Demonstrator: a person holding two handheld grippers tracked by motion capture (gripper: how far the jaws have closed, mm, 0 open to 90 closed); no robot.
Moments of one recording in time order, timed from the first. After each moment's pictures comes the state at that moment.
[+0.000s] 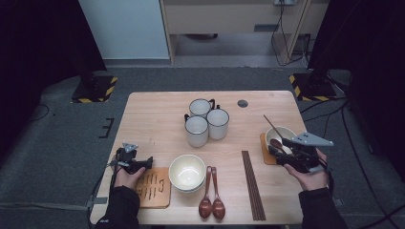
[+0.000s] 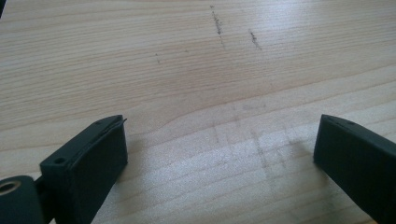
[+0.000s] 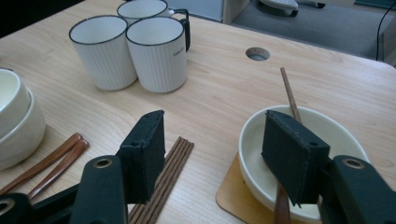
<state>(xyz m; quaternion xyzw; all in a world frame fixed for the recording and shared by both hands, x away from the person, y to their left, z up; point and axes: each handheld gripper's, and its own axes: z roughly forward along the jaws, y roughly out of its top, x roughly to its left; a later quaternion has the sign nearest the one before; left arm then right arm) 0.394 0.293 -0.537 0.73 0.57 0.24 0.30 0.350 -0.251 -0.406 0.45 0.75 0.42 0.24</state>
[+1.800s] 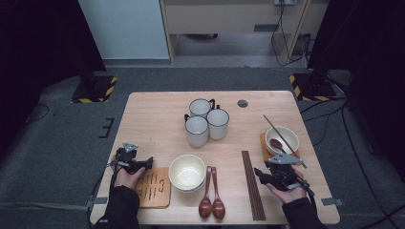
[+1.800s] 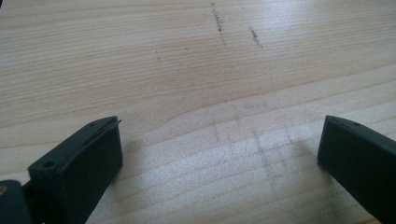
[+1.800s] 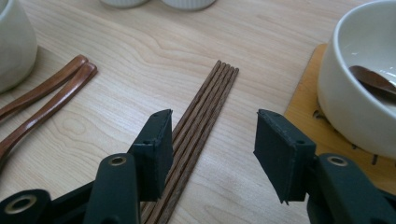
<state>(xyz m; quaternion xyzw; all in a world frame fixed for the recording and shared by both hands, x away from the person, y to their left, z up) 0.395 0.293 -0.537 0.73 0.58 0.24 0.29 0.333 -0.215 -0.480 0.46 0.79 0.36 0.19</state>
